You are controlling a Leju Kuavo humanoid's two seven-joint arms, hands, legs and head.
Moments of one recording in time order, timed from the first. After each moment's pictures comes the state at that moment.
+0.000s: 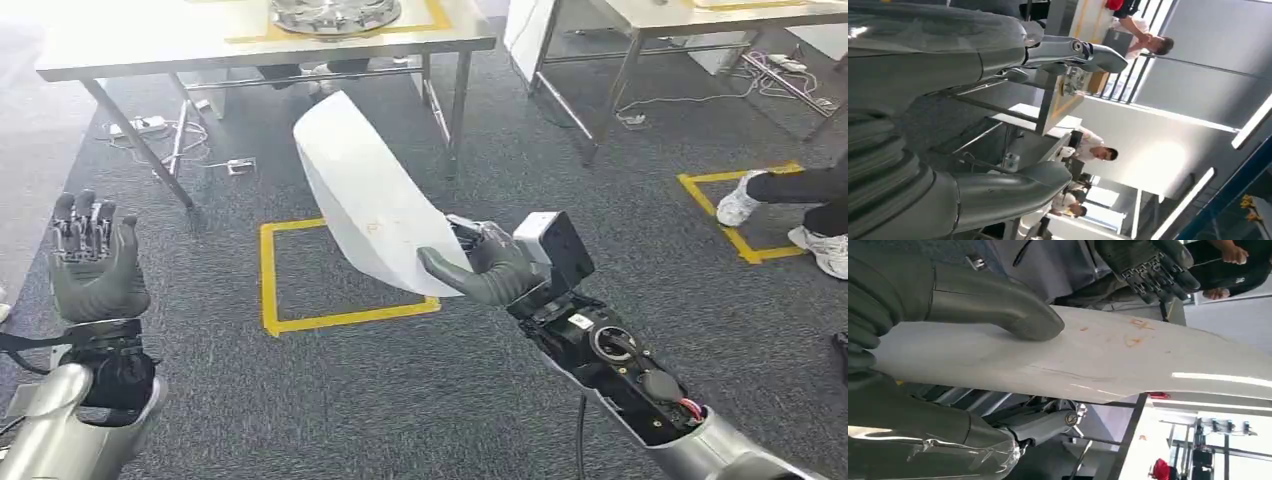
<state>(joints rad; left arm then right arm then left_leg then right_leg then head) -0.32 0.07 -0.34 -1.26 0.32 0.17 -0.44 -0.31 -0.18 0.45 -1.67 -0.24 0.05 -0.06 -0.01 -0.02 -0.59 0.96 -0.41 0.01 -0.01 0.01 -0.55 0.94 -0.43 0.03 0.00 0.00</state>
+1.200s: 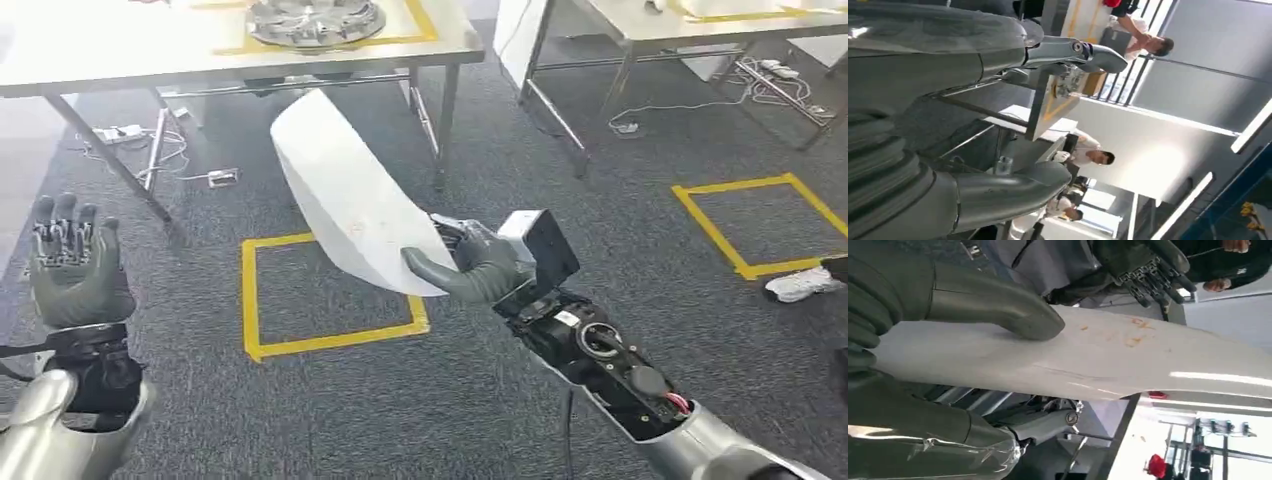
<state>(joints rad) -0.33 0.06 -0.34 -1.25 0.32 0.15 -0.45 -0.31 -0.18 0.45 -1.68 -0.23 0.05 -0.07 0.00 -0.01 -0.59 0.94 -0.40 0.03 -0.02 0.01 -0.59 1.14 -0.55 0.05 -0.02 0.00</state>
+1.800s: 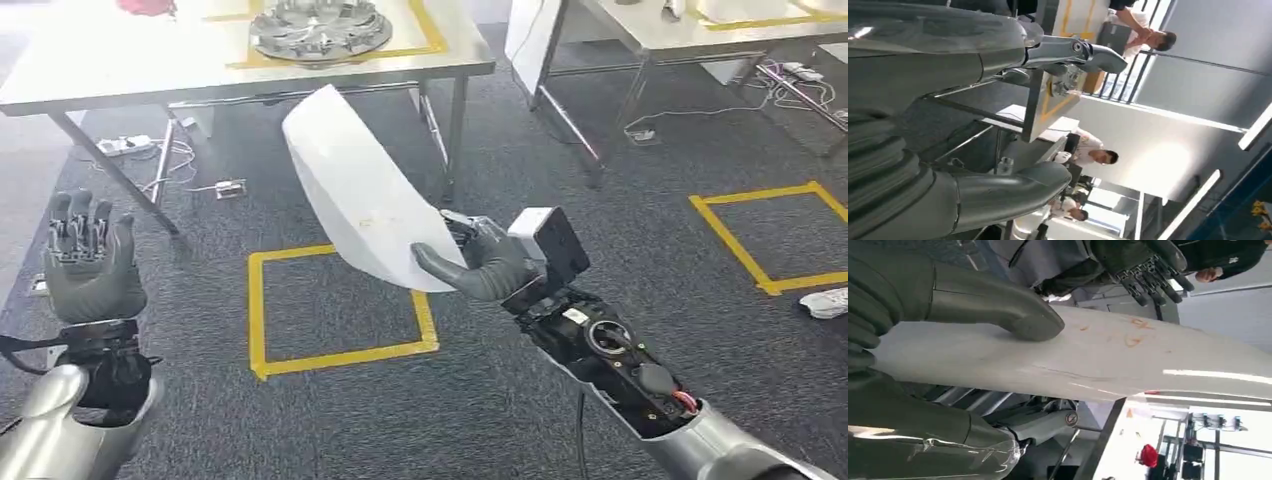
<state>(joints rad) -0.33 0.07 -0.34 -1.25 0.32 0.15 -0.45 -0.33 -0.18 0.45 -1.67 -0.24 0.06 -0.08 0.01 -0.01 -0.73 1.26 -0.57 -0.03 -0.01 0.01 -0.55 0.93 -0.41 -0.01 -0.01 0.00</state>
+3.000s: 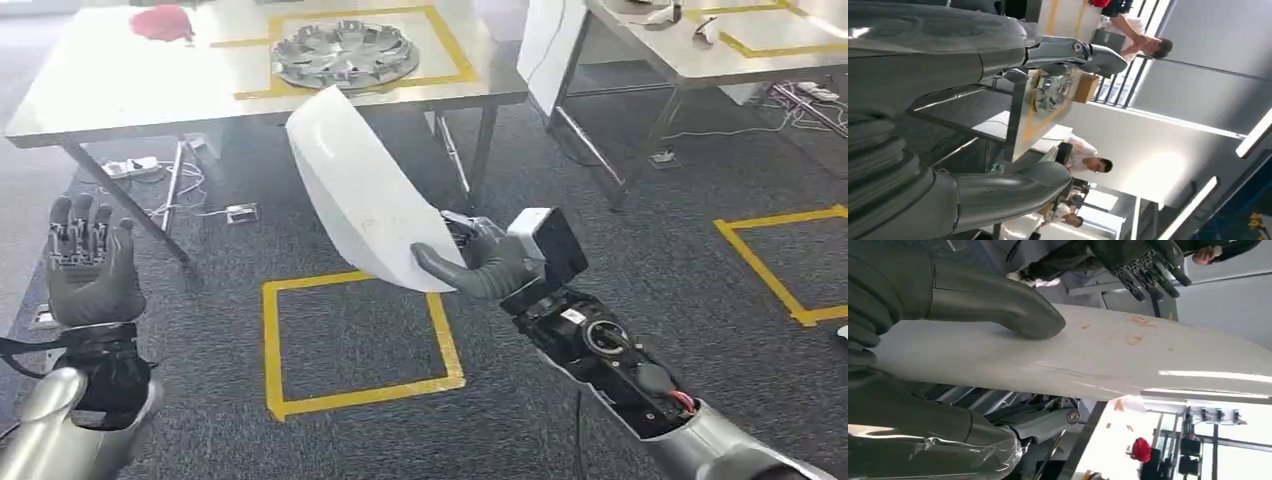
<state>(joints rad) -0.33 0.07 -0.34 -1.24 0.32 0.15 -0.44 -0.33 -0.18 0.45 -1.66 -0.25 0.06 -0.09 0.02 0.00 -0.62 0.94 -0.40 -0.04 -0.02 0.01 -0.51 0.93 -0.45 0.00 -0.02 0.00</state>
